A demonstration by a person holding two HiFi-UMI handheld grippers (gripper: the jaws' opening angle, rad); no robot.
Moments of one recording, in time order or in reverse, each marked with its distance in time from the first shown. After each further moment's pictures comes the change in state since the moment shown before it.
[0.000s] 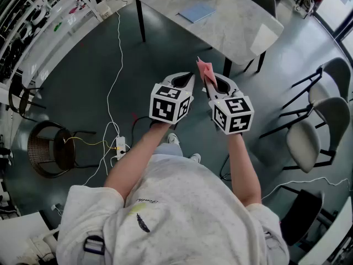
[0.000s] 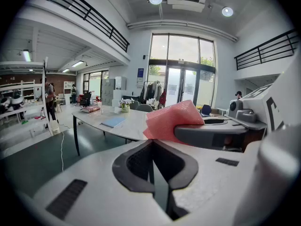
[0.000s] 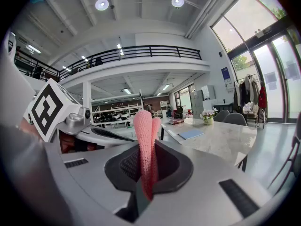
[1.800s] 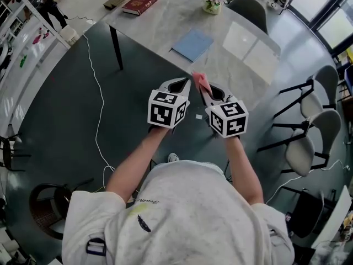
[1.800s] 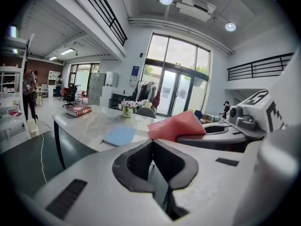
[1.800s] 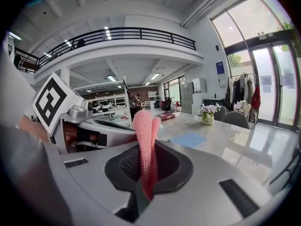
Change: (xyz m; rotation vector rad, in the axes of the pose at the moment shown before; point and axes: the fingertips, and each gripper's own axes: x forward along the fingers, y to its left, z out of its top) left arm 0.188 0.255 0.096 -0.037 -0.008 -0.203; right arm 0.300 -0.097 0.050 0.002 0.147 -0.164
